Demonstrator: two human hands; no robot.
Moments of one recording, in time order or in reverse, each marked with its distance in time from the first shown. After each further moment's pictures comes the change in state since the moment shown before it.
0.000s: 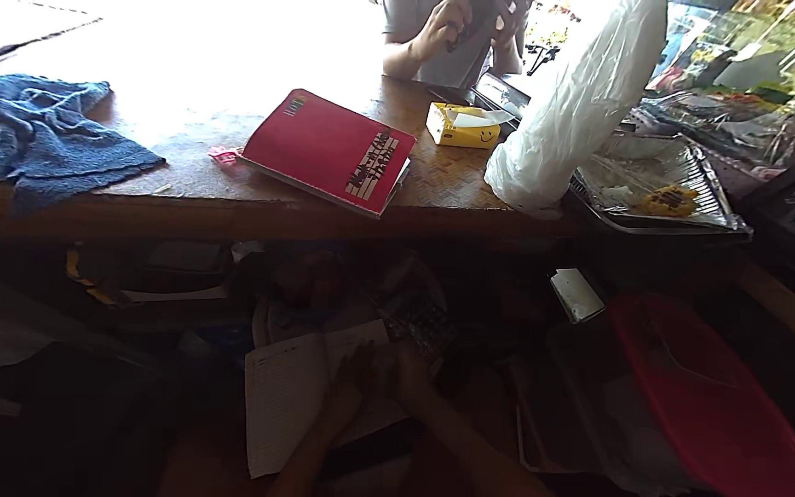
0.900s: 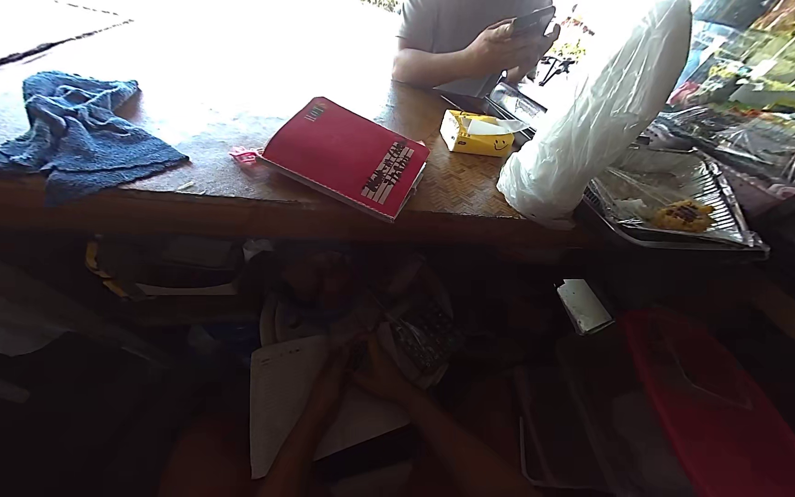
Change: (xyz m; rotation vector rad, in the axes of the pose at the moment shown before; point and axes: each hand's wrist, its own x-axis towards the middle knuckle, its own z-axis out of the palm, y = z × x) left_hand 0.007 -0.029 -0.013 -0.829 0.250 -0.041; right_hand 0.022 0.042 0.072 0.454 -0.294 0.094
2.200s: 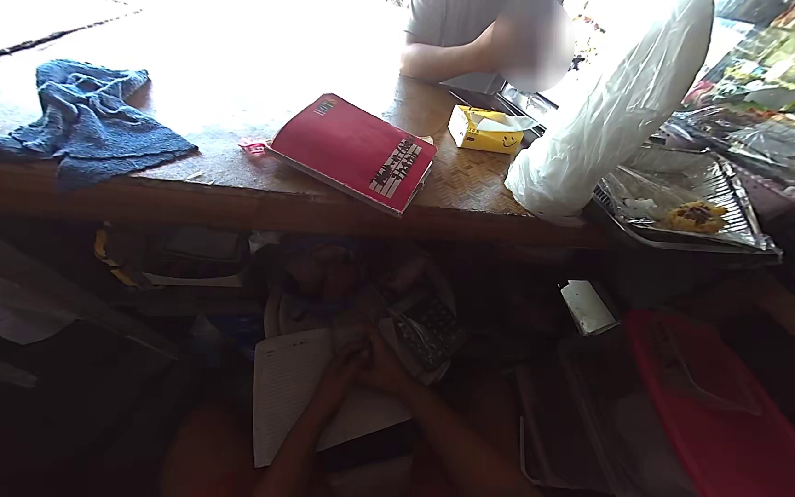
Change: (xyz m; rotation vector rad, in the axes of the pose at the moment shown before) left_hand -0.006 0.010 0.004 0.168 -0.032 -0.047; right_hand 0.001 -0.007 -0.003 0.035 0.004 -0.042
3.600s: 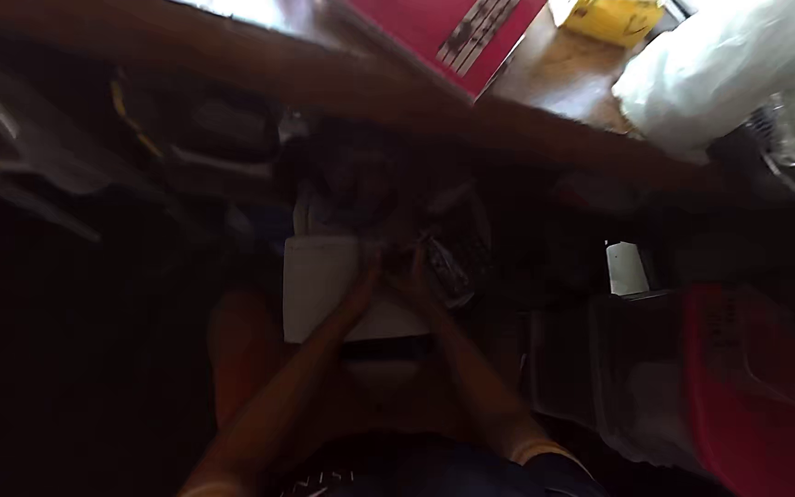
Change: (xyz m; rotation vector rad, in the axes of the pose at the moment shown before) left_hand -0.009 0.001 0.003 0.104 0.022 -0.066; right_hand -0.007 -0.010 -0.001 -0.067 0.152 0.247
